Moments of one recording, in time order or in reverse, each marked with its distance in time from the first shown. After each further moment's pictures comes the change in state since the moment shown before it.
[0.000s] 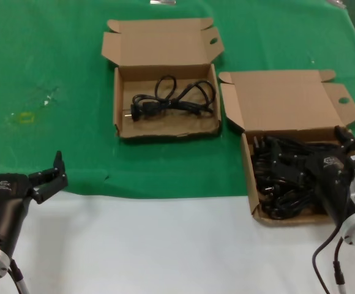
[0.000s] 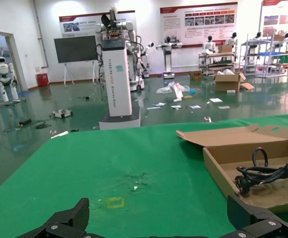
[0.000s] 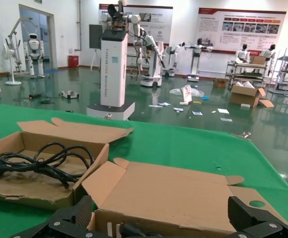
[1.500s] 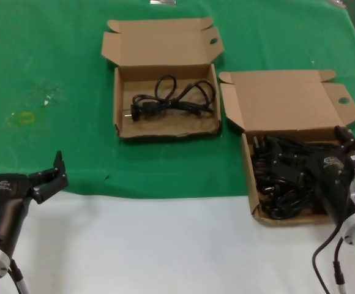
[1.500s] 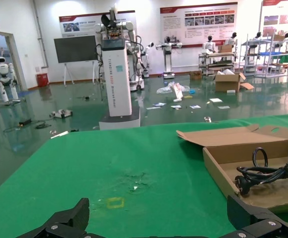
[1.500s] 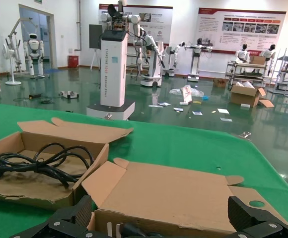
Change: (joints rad) left arm 0.000 0.000 0.000 0.000 0.000 0.000 0.000; right arm 0.000 0.000 0.000 0.000 0.000 0.000 0.000
